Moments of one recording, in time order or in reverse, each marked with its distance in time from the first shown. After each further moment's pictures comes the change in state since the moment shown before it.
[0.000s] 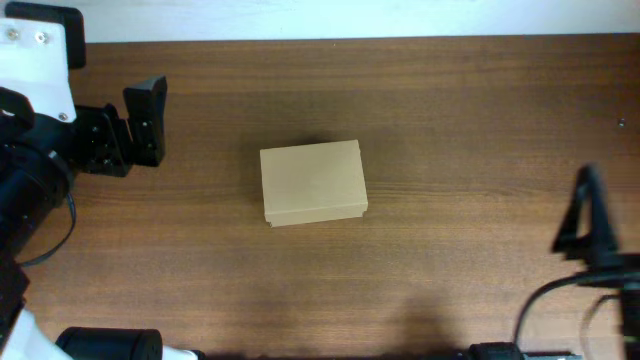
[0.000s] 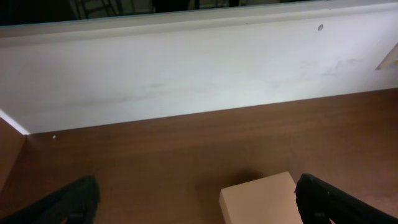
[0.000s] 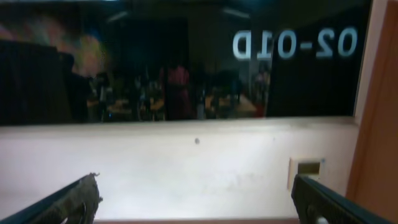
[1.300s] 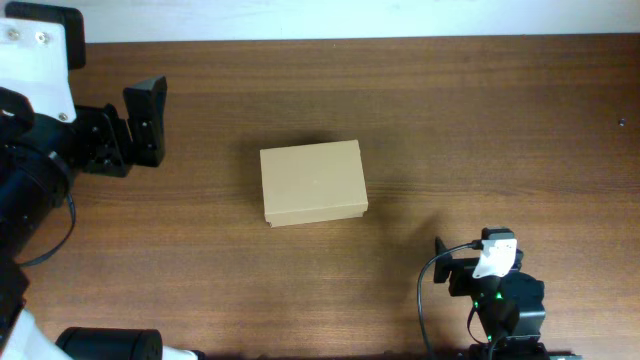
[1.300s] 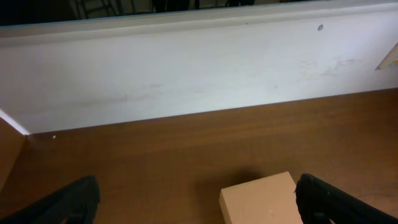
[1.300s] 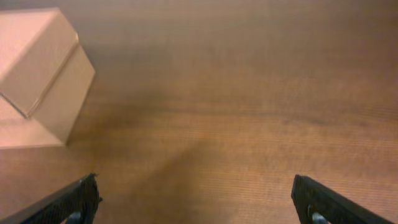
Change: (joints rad) left arm 0.000 0.000 0.000 0.000 0.000 0.000; right arm 0.000 -0.371 -1.127 0.097 -0.074 0.000
